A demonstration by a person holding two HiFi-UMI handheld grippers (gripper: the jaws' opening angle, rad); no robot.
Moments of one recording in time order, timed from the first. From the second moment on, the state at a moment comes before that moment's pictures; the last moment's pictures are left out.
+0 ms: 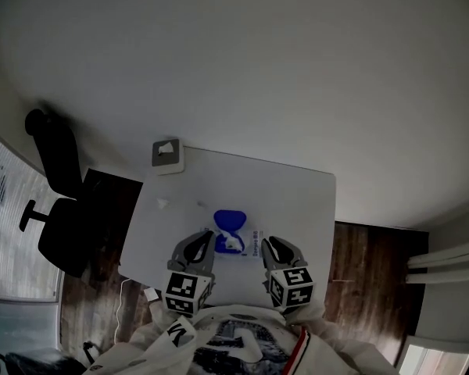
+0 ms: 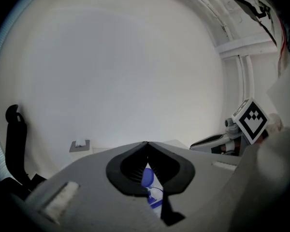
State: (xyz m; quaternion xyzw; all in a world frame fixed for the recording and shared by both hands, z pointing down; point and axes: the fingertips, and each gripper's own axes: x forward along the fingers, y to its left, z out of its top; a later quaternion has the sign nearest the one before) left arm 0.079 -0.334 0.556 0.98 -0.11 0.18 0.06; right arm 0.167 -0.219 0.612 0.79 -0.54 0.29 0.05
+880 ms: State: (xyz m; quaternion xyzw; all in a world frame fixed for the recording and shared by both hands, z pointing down) left arm 0.066 -0.345 0.575 0.97 -0.11 0.20 0.08; right arm 0.122 -0.274 0.727 0.65 -0.63 0.37 0.23
